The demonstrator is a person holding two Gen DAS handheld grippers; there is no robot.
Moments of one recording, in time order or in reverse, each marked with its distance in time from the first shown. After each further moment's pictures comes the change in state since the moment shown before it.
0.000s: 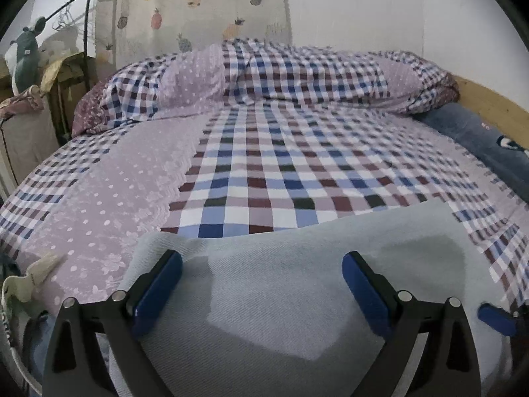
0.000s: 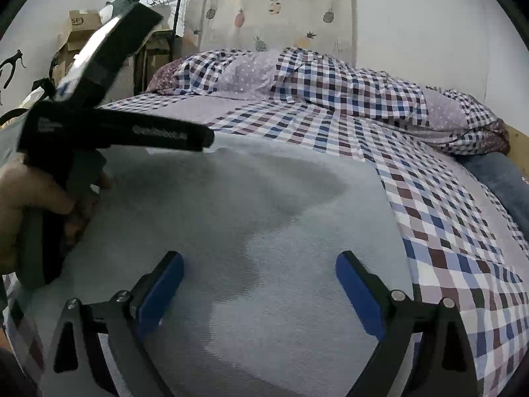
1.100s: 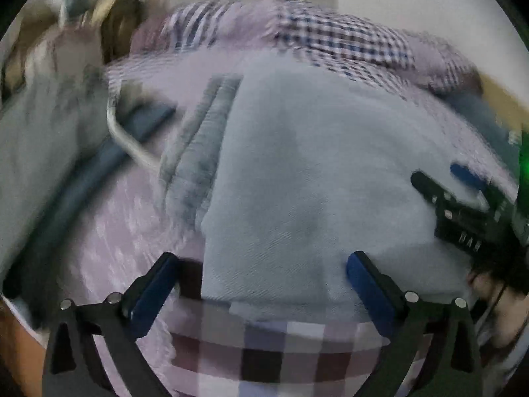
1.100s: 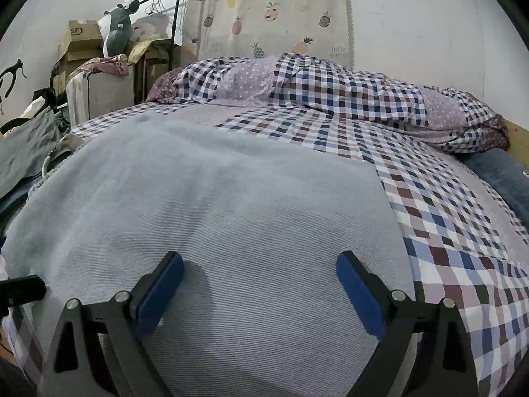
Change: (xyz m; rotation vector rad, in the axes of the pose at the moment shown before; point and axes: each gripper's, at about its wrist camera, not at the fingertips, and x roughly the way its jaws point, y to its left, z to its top) left arm -0.124 0.037 -0.138 -0.194 0.224 0.080; right arm -0.004 -0.006 -0.005 0.013 -0.033 0.025
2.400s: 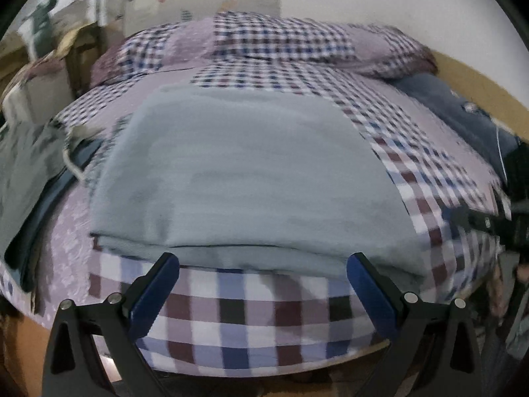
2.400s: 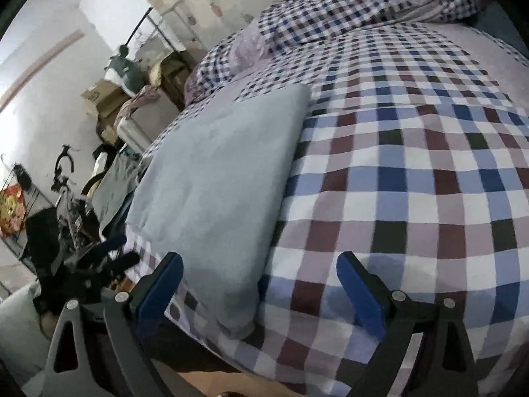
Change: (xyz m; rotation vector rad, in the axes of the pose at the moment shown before) left arm -0.062 -0.135 -0.027 0.173 -0.032 -0.057; right arm -0.113 -0.182 -0.065 0.407 0.238 0.470
